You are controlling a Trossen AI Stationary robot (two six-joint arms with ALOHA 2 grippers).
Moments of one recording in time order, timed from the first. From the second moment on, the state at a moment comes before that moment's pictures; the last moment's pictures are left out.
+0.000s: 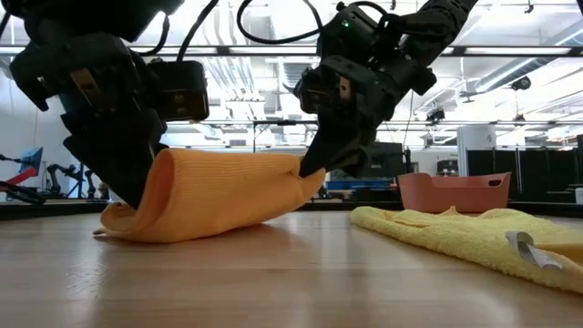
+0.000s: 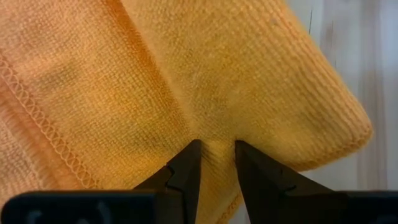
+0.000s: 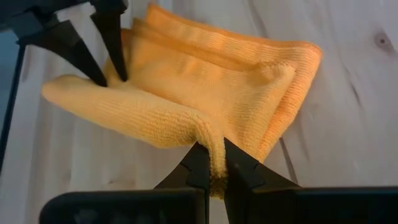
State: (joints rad) left arm -0.41 1.65 0.74 0.02 -0.06 -0.70; right arm -0.02 1.81 1.00 -0.01 -0.26 0.37
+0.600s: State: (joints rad) left arm -0.42 1.53 0.73 -0.08 -0.06 -0.64; right arm -0.02 1.81 1.00 -0.06 -0.29 0.40
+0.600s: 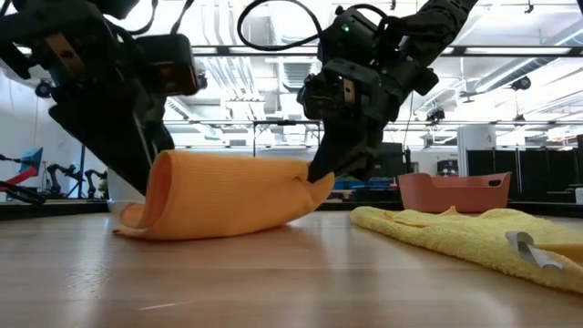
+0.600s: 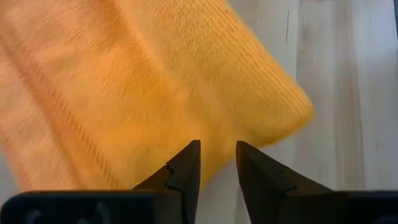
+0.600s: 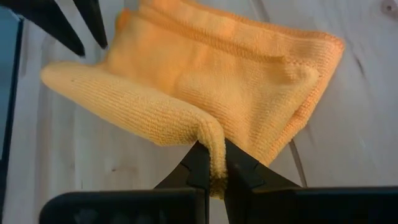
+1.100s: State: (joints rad) left arm -0.46 1.33 0.73 -0.09 -0.12 -0.54; right arm -0.02 1.81 1.00 -0.08 -0.30 0.63
